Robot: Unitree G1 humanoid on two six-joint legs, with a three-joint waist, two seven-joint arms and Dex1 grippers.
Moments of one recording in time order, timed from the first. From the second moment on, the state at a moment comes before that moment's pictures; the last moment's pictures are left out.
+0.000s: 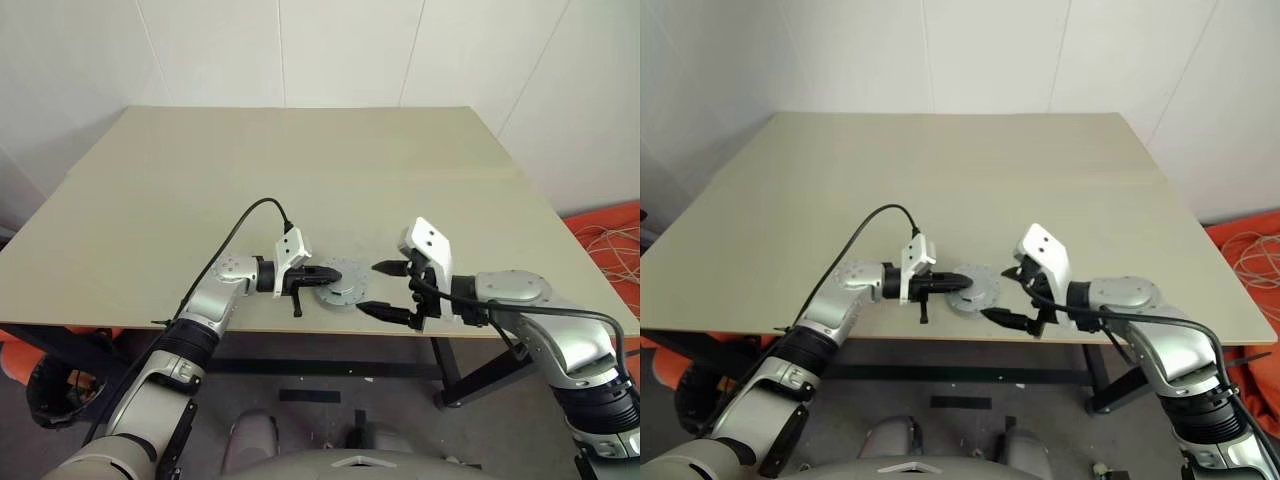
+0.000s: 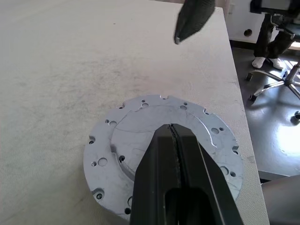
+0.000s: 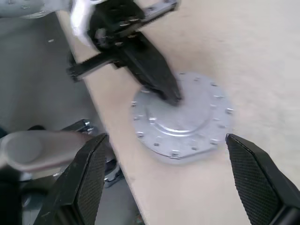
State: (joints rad) left arm -0.50 0.25 -0.25 0.39 -0.18 0.12 -1.13; right arm -0.21 -0.68 0.05 -0.43 0.41 0.88 0.78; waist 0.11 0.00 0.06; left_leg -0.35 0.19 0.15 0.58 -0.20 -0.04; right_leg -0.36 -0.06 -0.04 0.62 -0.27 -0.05
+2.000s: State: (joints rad) left arm -0.48 0.26 -0.25 0.34 -0.19 0.20 -1.14; right arm -0.33 -0.03 -0.62 0.00 1.14 1.59 -0.11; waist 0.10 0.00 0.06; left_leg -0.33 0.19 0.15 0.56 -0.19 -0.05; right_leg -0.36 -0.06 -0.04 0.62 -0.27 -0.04
